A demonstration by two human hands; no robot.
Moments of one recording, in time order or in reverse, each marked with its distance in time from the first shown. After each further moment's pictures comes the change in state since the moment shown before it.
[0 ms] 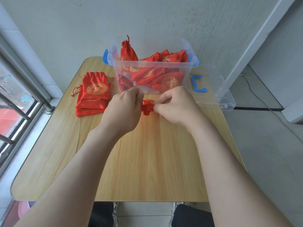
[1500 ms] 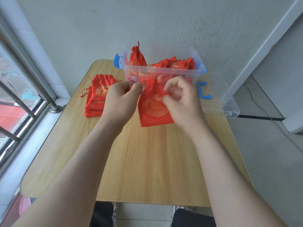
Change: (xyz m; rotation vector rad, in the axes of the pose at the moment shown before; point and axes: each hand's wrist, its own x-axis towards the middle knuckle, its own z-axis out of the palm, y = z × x) left_hand 0.008 0.006 -0.033 -0.690 0.121 -0.371; right_hand 0.005 -0.006 0.017 0.398 0.217 -0.305
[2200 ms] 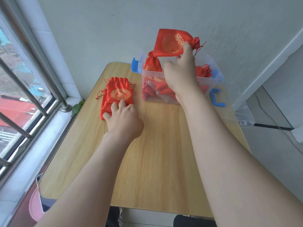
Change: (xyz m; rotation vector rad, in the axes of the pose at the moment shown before) left_hand 0.008 -0.044 -0.028 1.059 -0.170 -0.162; right_hand 0.077 -0.071 0.064 -0.059 0.088 0.118
